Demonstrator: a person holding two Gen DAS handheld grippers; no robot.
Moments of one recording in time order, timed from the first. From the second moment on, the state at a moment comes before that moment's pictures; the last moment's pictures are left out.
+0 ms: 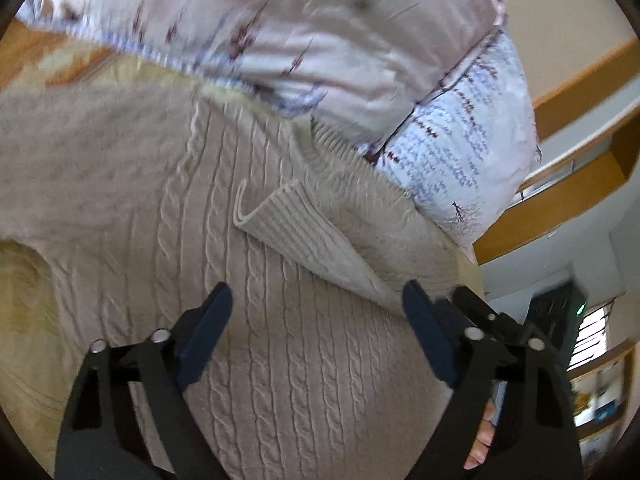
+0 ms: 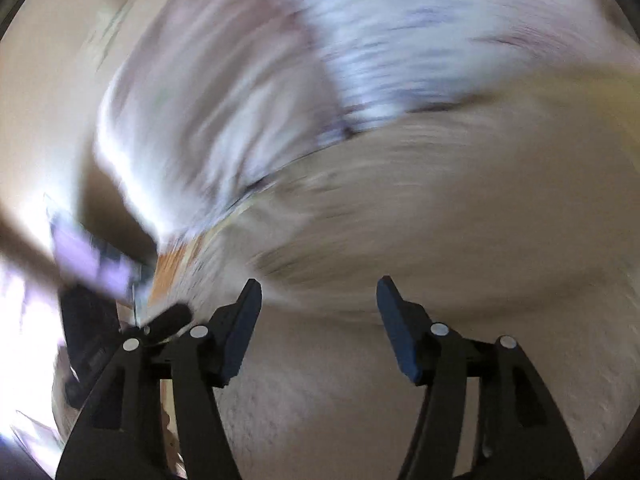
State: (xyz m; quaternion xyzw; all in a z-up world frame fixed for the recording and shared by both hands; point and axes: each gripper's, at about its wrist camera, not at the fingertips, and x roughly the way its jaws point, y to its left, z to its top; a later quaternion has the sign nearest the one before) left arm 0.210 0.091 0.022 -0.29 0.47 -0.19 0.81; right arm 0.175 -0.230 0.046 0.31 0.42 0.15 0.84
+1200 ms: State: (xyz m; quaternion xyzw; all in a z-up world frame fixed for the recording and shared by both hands) left arm 0.278 0.088 0.004 -0.21 0.48 -0.15 0.84; right arm 0.140 -0.342 -0.012 0.45 0.33 -0.05 0.83
